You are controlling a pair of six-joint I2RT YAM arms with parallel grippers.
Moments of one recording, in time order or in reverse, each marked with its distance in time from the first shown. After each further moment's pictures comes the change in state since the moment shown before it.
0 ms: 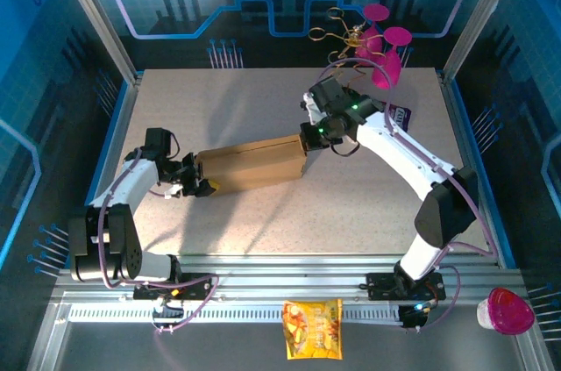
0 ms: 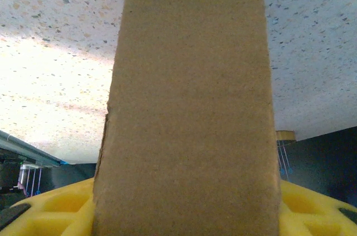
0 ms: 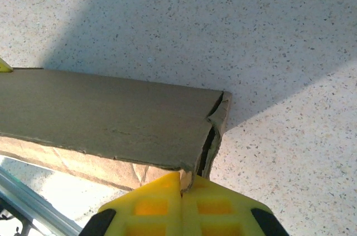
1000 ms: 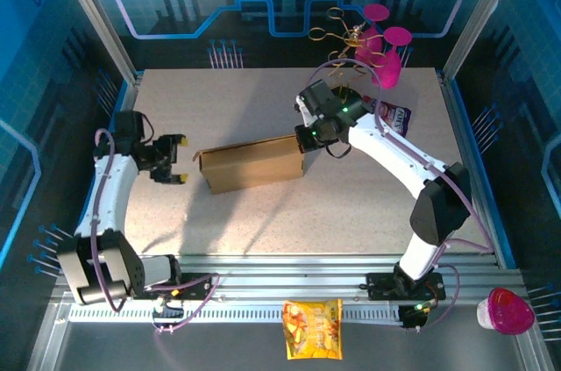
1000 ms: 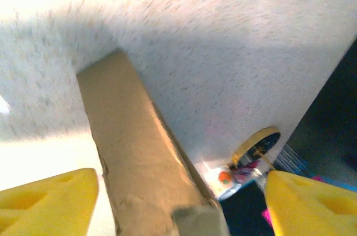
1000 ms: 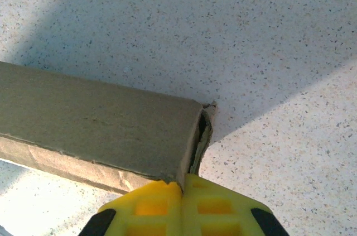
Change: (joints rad) left arm 0.119 -0.144 0.263 -0.248 -0.285 0.556; right arm 0.039 0.042 0.021 0.021 0.131 -0.050
